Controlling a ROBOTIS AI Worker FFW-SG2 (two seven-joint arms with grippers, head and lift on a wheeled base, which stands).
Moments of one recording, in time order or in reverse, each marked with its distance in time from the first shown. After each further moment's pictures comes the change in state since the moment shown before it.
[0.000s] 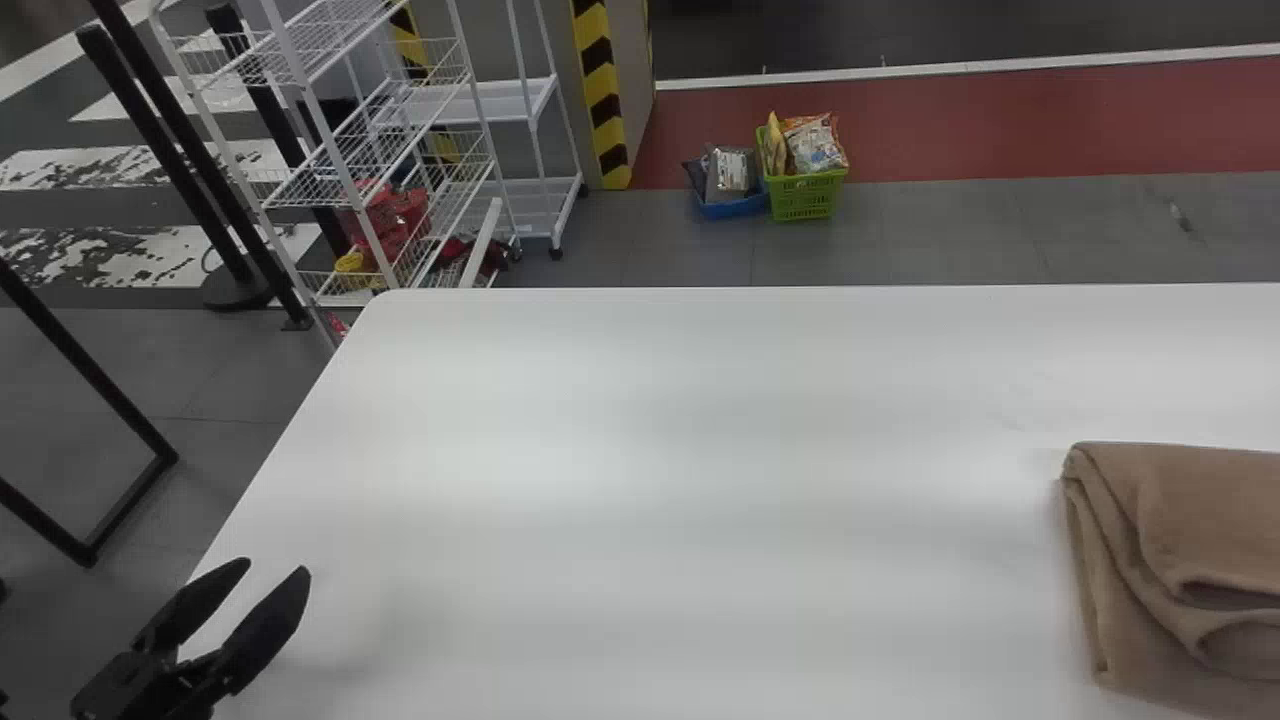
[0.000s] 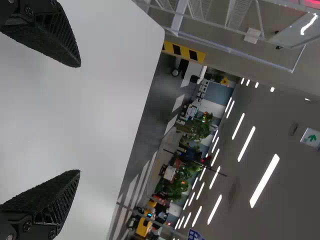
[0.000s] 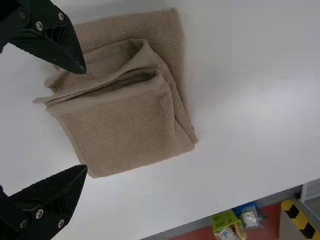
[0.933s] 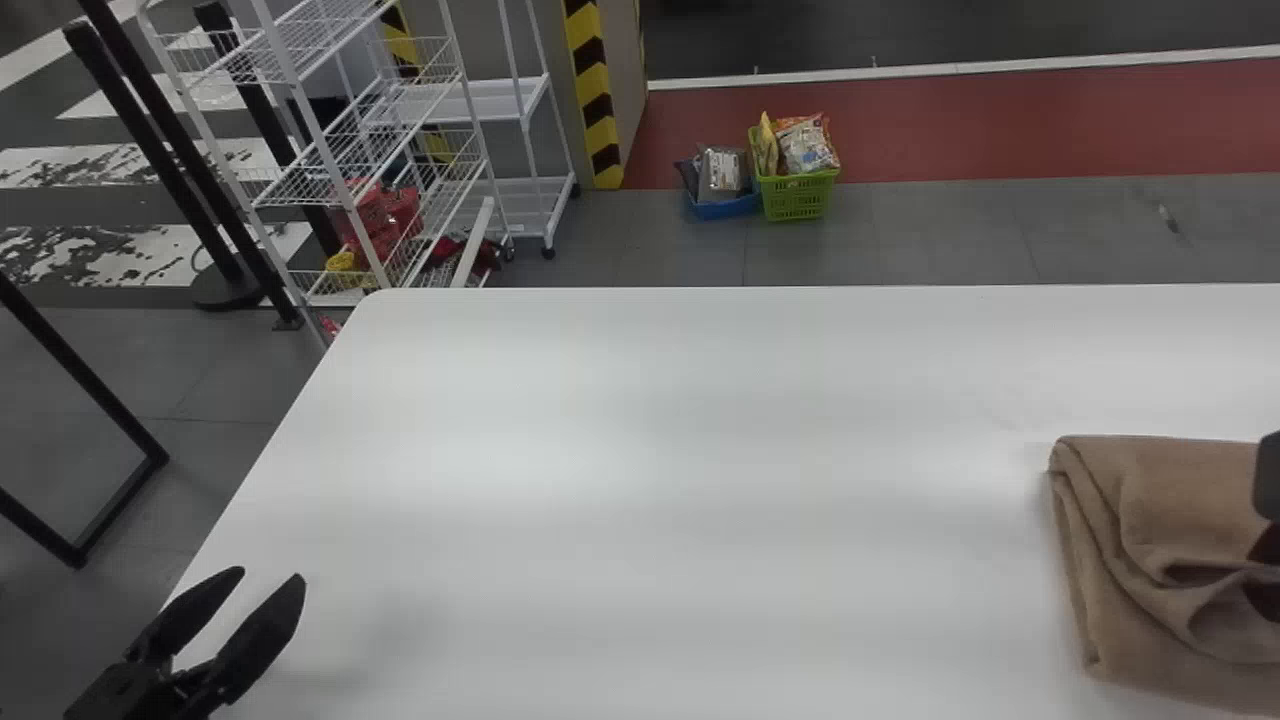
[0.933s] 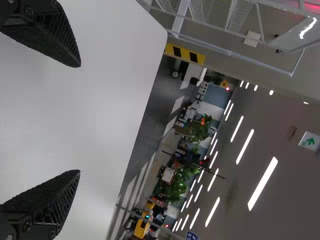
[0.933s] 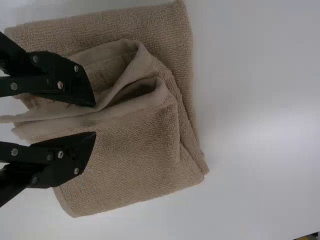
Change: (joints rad) left arm 0.006 -0.016 0.003 -0.002 -0.001 -0.007 0.002; right arm -0.125 0.017 0.076 0.215 -0.023 -0.023 0.000
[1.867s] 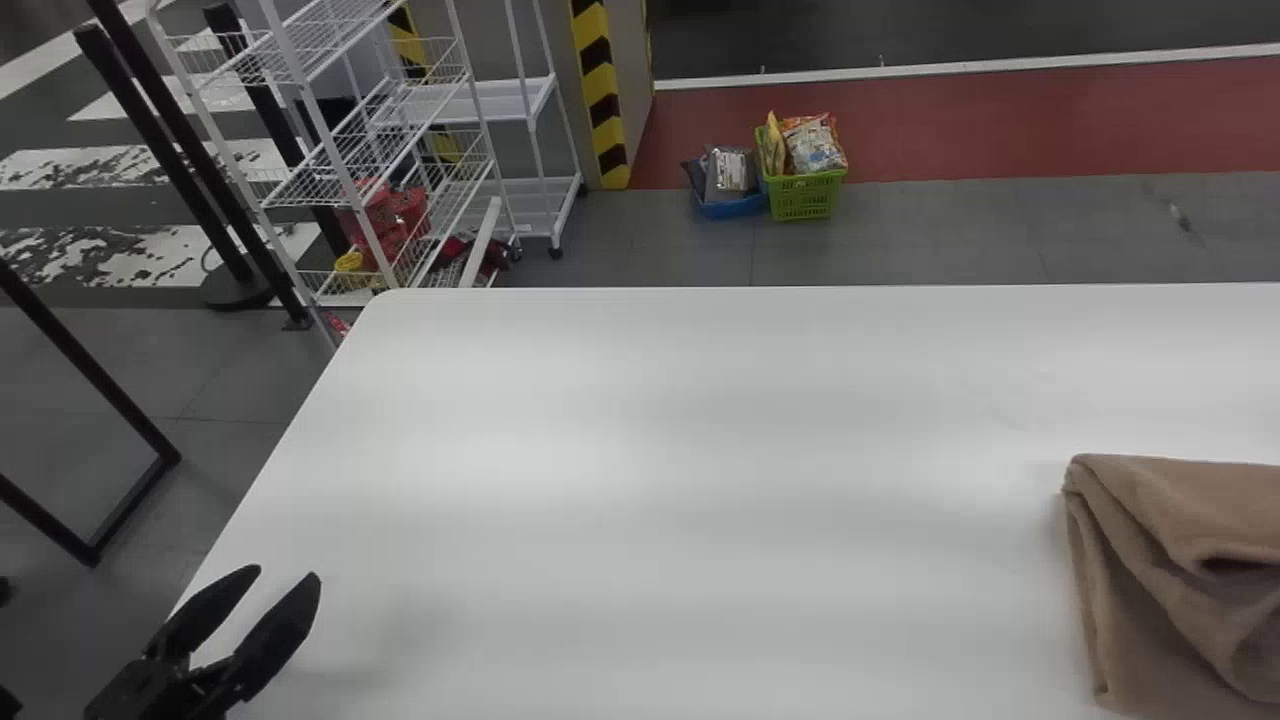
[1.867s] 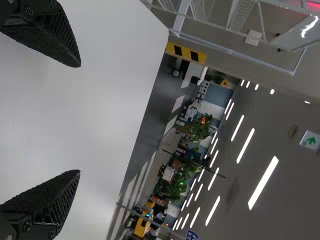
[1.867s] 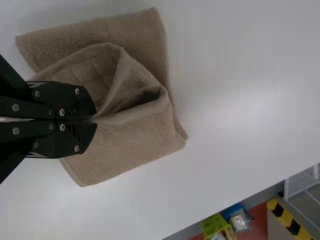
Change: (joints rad) left arm 0.000 0.000 -0.004 0.003 0.000 -0.002 -0.002; right arm 0.163 -0.002 -0.111 -0.255 -0.091 0.078 0.000
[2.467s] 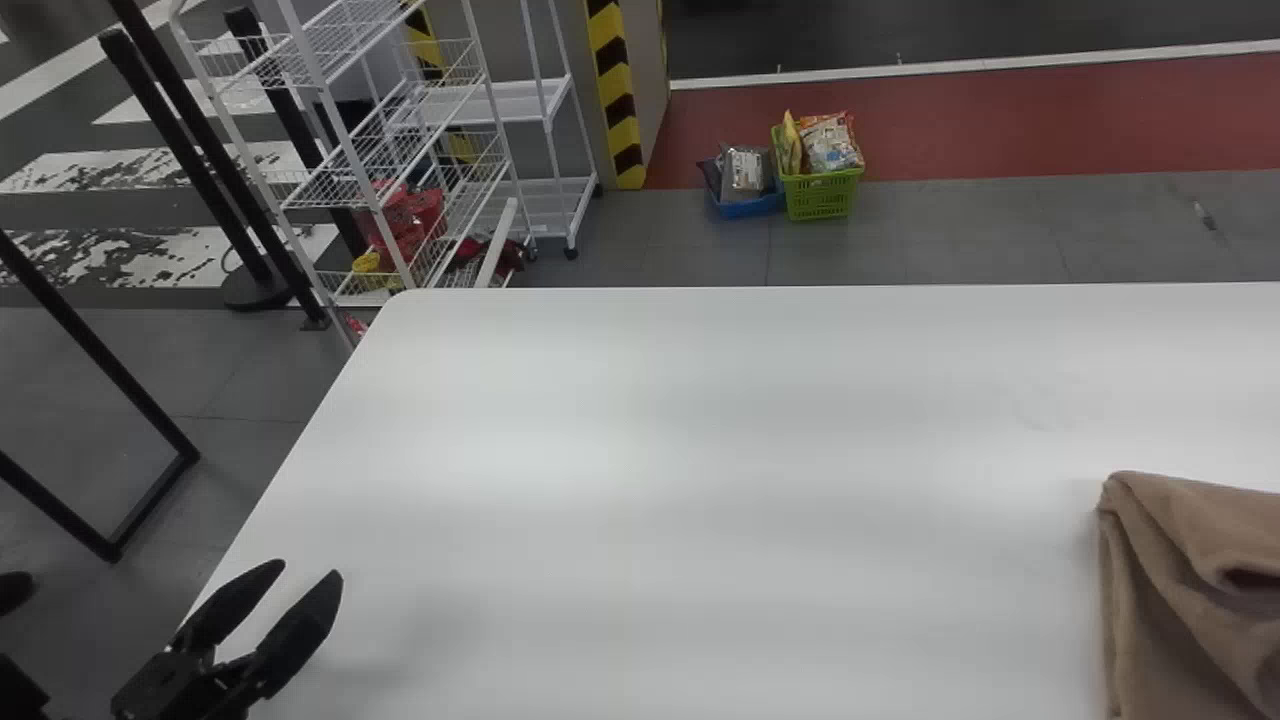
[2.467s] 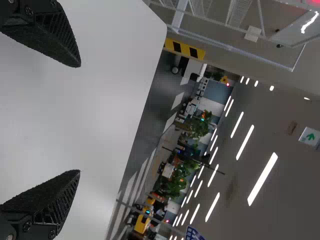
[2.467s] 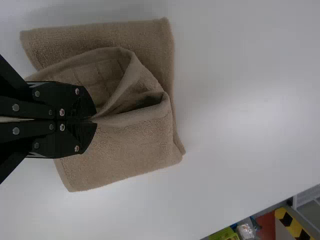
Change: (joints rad) left arm 0.005 0.001 -0.013 -0.010 0.002 0.004 -0.027; right arm 0.032 0.023 -0.014 -0.056 0.001 0.035 0.000
